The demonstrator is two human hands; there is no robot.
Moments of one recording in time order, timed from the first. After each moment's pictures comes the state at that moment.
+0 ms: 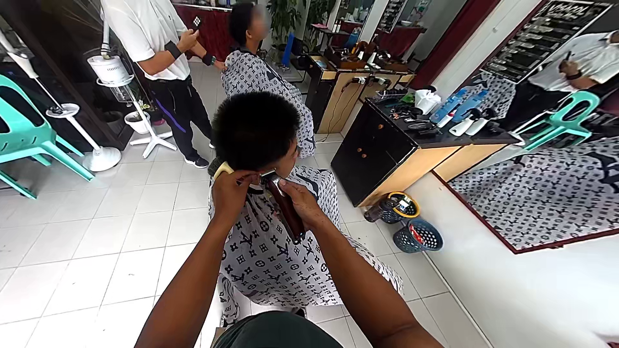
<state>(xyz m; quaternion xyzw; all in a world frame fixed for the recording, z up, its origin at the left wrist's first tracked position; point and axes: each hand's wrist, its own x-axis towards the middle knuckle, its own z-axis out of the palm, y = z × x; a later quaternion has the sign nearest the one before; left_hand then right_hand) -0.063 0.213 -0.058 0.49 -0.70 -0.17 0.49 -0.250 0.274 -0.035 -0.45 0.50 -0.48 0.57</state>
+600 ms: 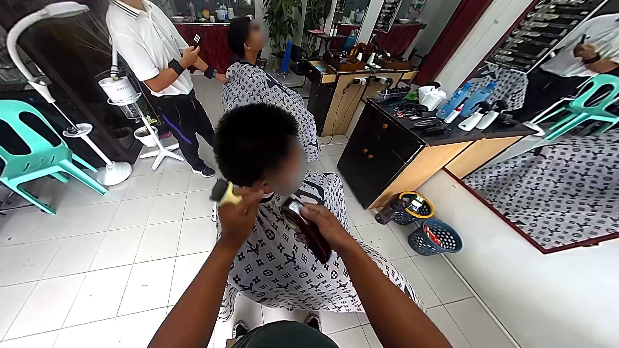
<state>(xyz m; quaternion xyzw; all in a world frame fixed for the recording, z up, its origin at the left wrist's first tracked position) -0.064 0.229 -0.091 0.30 -0.73 -0.03 0.62 -0.290 0.312 -0.059 -0.50 0.45 -0.49 0.56</state>
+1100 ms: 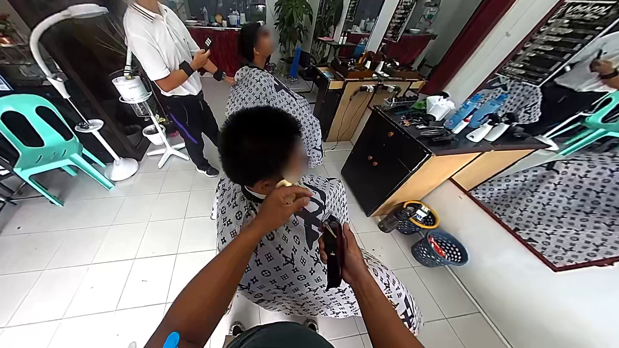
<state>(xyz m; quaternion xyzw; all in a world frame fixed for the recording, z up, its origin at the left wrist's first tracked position) -0.126 0.240 -0.030 0.27 -0.71 -0.53 0.38 -0.321 0.361 -0.118 -0.32 0.42 -0.60 0.60</state>
